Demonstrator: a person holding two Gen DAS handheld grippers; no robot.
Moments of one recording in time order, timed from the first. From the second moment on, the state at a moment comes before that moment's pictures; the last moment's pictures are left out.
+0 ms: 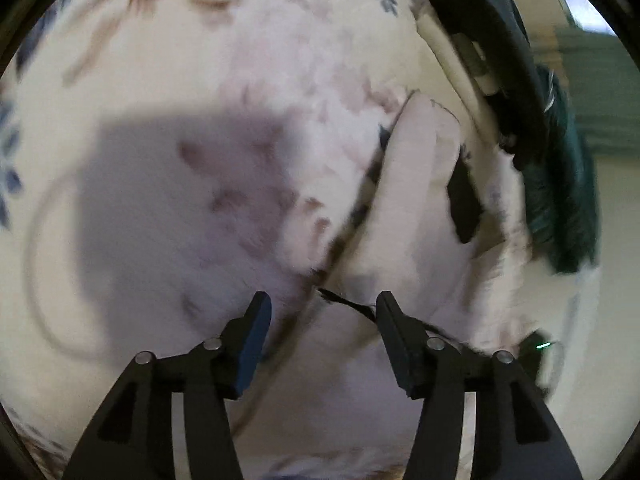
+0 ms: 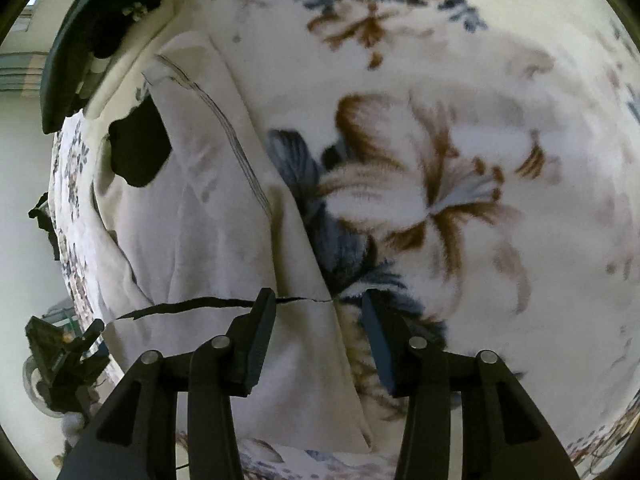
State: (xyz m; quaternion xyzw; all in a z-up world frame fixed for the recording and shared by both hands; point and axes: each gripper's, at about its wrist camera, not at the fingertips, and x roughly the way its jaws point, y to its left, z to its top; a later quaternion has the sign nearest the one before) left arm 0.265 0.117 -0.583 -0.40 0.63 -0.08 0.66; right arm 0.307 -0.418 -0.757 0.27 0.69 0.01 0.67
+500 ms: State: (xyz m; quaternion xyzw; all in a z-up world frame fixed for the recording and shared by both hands) left arm 0.271 0.106 -0.564 -0.34 0.60 -0.11 0.71; right arm 0.302 -0.405 -0.747 0.26 0.65 0.02 0.71
